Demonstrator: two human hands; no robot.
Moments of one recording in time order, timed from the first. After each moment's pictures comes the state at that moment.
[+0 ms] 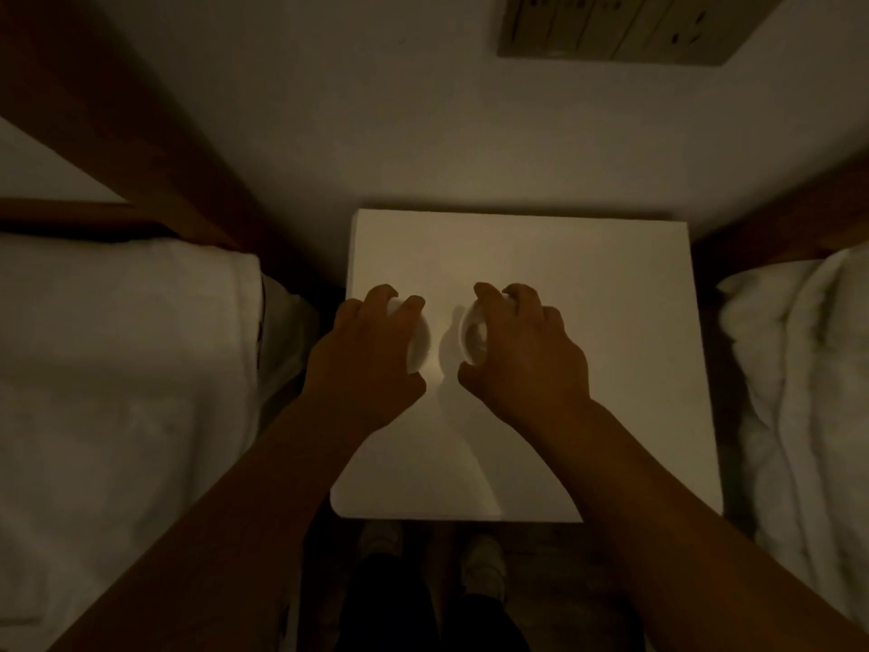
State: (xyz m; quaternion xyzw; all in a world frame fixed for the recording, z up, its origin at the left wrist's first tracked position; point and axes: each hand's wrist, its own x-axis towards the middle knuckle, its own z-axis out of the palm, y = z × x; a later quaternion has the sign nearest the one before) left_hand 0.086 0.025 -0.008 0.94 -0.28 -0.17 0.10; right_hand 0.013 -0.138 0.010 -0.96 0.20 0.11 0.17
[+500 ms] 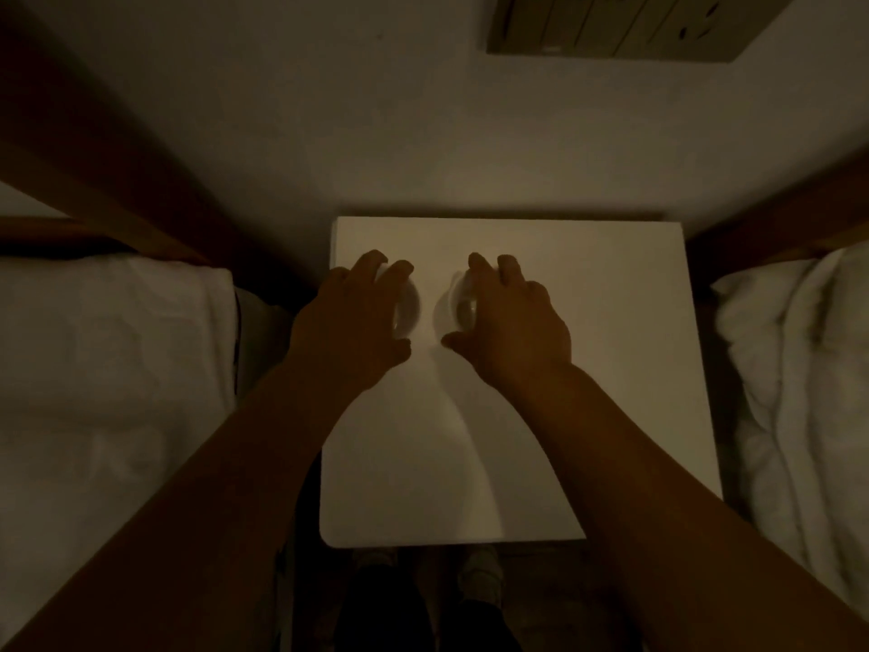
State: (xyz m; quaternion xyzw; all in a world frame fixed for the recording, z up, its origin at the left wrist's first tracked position) left_hand 0.141 0.004 -0.011 0.93 -0.30 -0.19 0.10; right_hand 0.061 -0.154 -0.009 -0.95 0.22 0.14 0.18
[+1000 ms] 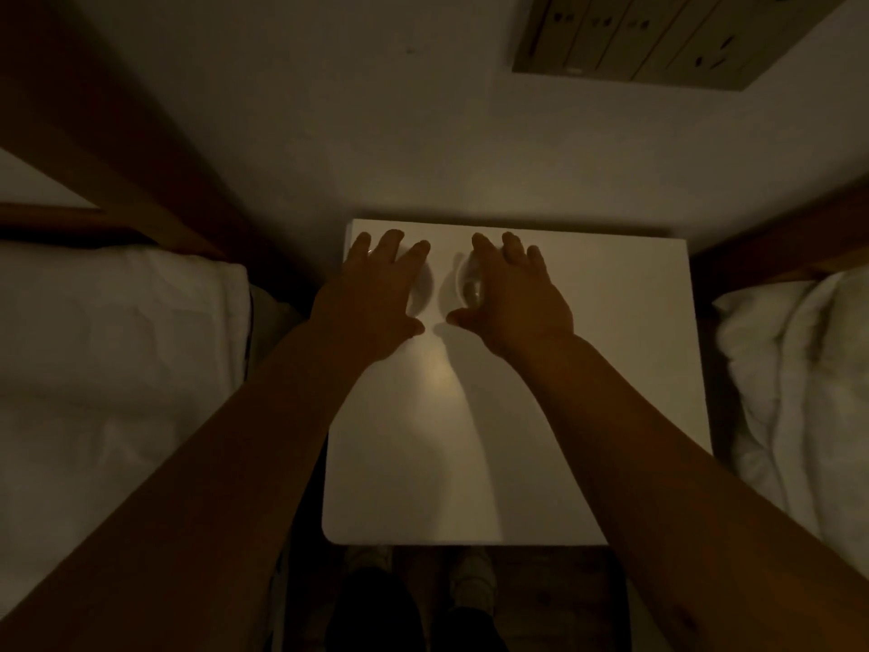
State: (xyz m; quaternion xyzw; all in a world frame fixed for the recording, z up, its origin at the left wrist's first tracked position) left_hand 0.165 -0.010 -0.012 0.91 -0.33 -0.23 0.08; right_hand 0.090 -0.168 -0.009 -0.94 0.21 0.16 0.19
